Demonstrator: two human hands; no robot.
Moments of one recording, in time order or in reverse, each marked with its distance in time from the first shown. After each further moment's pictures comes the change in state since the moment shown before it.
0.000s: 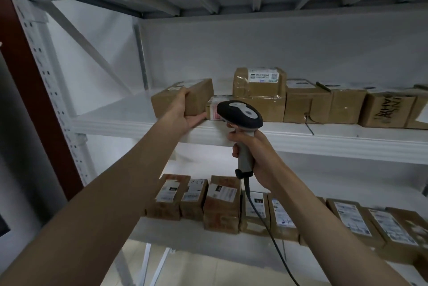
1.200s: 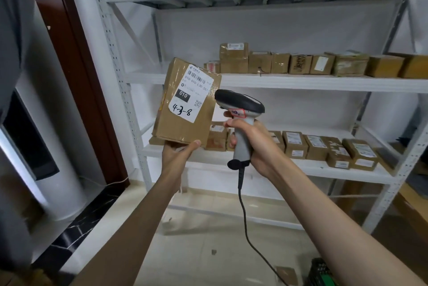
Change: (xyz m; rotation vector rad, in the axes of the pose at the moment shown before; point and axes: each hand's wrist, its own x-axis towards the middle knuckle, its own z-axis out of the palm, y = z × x) left_hand -0.412 -0.213 -0.200 0.279 -0.001 0.402; right_hand -0.440 -0.057 0.049 0.090 -0.011 0.003
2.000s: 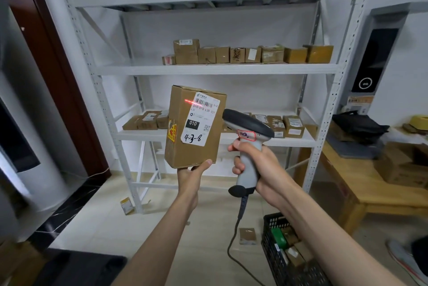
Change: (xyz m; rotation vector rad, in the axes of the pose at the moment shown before) left_hand -0.309 -0.059 0.142 -0.081 -0.039 -0.102; right_hand -0.320 -0.058 -0.148 0.145 0.032 0.037
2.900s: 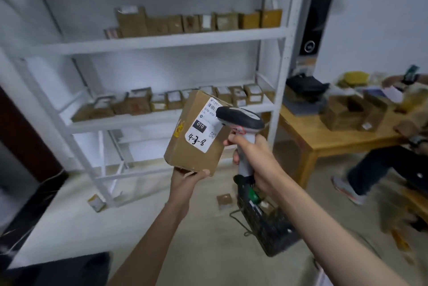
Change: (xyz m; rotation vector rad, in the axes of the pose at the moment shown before) left_hand -0.064 -0.038 -0.024 0.172 -0.327 -0.213; right_hand -0.050 0.036 -0.022 -0.324 0.436 -0.024
